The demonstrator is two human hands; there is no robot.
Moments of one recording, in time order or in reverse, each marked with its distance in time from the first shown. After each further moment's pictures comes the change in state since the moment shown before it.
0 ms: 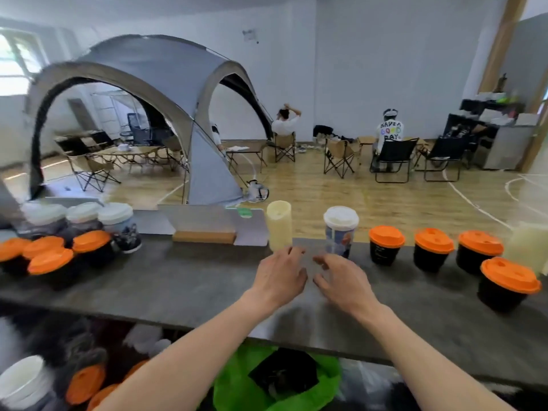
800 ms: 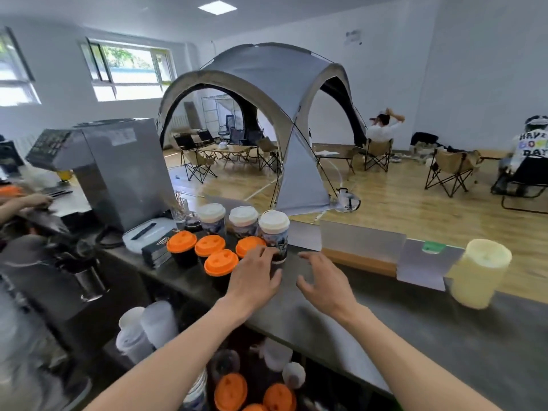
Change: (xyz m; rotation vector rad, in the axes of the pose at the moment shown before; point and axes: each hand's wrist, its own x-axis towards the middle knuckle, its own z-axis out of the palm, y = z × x) left_hand -0.119 -0.399 -0.162 0.140 0.170 -0.373; right_hand 0.131 -0.358 0.226 0.199 -0.132 -0.306
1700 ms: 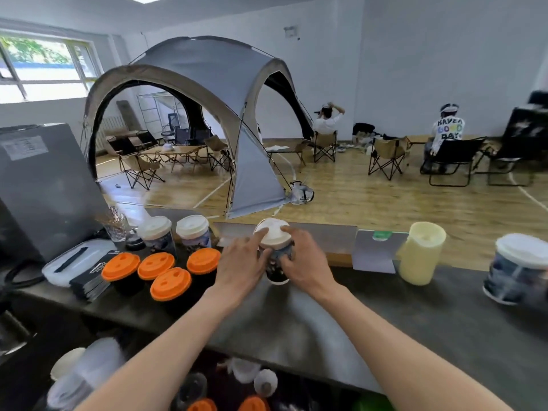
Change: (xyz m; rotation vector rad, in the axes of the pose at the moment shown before) left_hand 0.070 0.042 0.021 -0.049 -0.020 0.086; right_hand 0.027 0.014 -0.043 0.162 0.173 0.166
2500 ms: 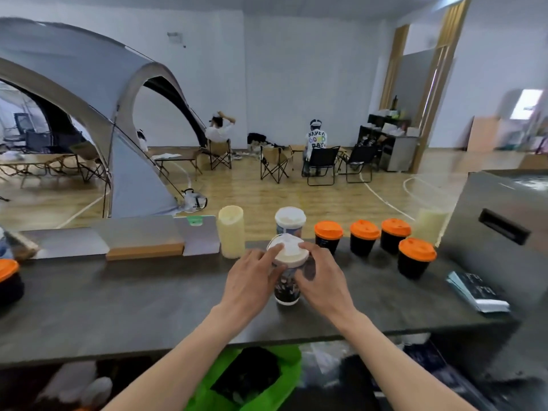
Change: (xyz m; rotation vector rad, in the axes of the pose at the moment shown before) left_hand -0.114 0.392 0.093 -0.263 -0.075 0.404; right_hand -0.252 0.200 -0.311 -0.153 0.355 0.240
